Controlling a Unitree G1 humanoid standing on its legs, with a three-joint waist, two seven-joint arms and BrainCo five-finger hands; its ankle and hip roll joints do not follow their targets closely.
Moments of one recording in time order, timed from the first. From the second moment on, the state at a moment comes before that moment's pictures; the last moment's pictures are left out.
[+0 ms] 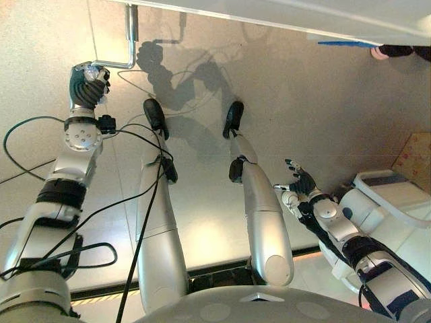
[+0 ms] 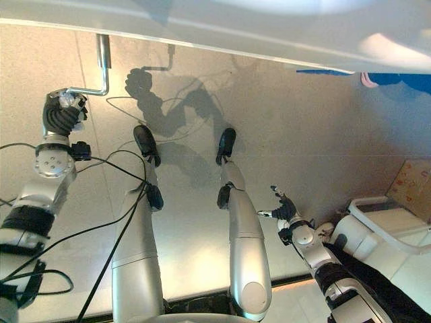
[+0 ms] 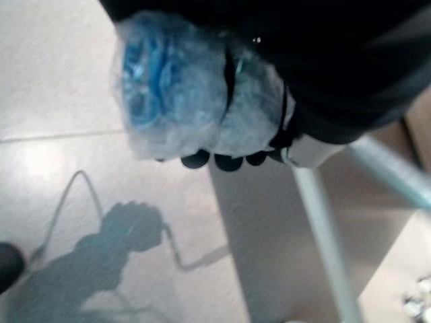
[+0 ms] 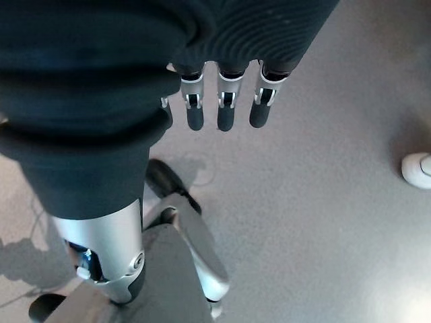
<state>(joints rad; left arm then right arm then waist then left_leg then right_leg) -0.66 0.75 -0.26 0.68 -0.34 -0.21 0.35 -0.26 -0.48 0.45 0.75 0.11 -0.21 -0.12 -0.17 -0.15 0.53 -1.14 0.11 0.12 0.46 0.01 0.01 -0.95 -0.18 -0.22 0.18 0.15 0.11</state>
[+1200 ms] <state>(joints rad) -0.78 0.66 -0.41 0.81 -0.33 -0.12 0.34 -0.31 -0.48 0.49 0.74 0.15 -0.21 -0.14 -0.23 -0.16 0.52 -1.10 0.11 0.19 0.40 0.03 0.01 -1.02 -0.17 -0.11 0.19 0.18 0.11</state>
